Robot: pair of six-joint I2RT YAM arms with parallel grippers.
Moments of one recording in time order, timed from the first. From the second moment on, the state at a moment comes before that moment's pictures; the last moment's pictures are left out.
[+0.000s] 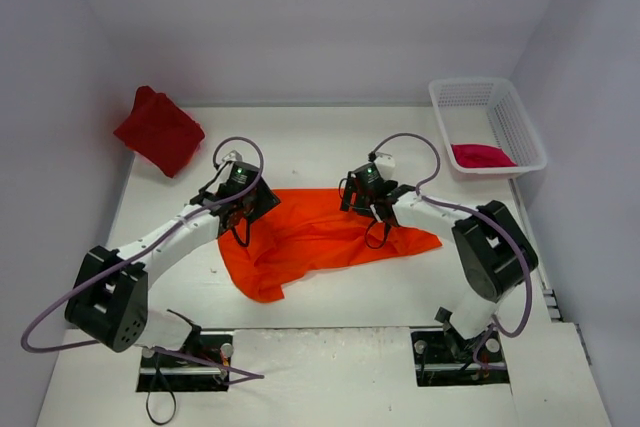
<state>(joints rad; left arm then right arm) -0.48 1.39 0.88 -0.30 -0.14 -1.00 0.58 1.68 0.92 -0.14 0.28 0.67</state>
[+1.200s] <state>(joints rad) -0.50 1.45 0.85 -0.40 -0.12 -0.96 0.58 1.72 0.89 -0.07 0.26 0.71</state>
